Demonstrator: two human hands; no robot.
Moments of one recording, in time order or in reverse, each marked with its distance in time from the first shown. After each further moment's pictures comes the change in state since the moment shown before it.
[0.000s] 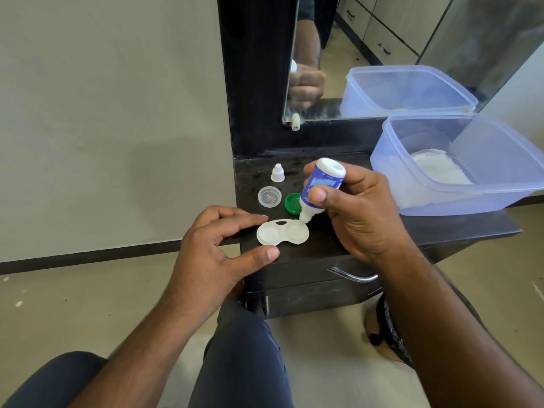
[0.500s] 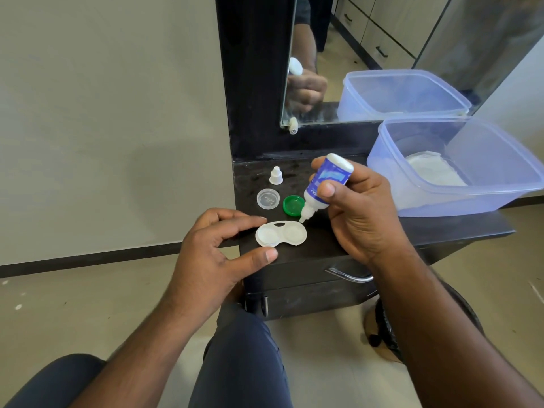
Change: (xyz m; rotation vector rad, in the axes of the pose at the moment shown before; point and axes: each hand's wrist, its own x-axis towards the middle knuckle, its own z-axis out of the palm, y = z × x) left_hand 0.000 0.002 0.000 -0.008 -0.003 -0.003; right_hand 0.002 0.001 -0.001 0.163 0.058 -0.021
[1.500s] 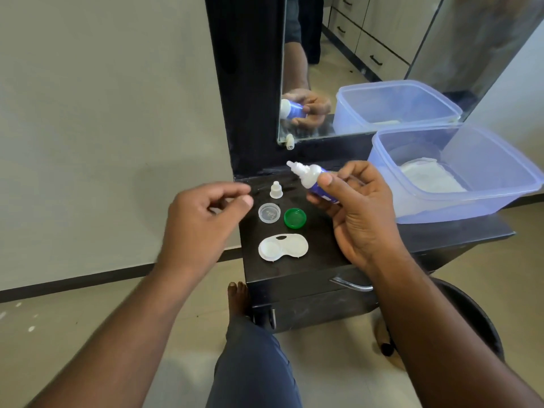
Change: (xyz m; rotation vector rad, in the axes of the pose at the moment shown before) left_hand 0.046 0.030 -0.019 0.048 0.184 0.008; right_hand 0.005 -0.007 0.009 0.123 0.220 0.020
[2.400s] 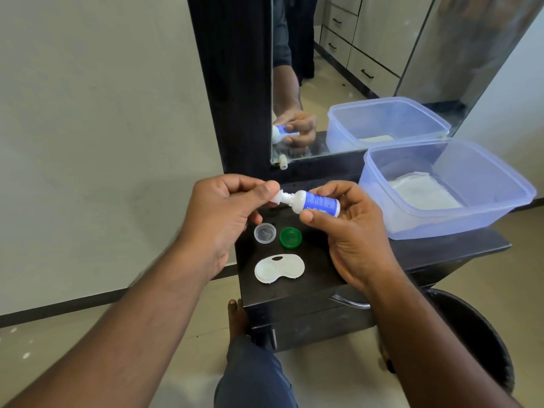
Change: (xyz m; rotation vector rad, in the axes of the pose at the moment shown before) left_hand 0.033 0.033 0.025 -0.380 -0.143 -0.257; right_hand 0.000 0.006 -0.006 -0.144 -0.053 -0.040
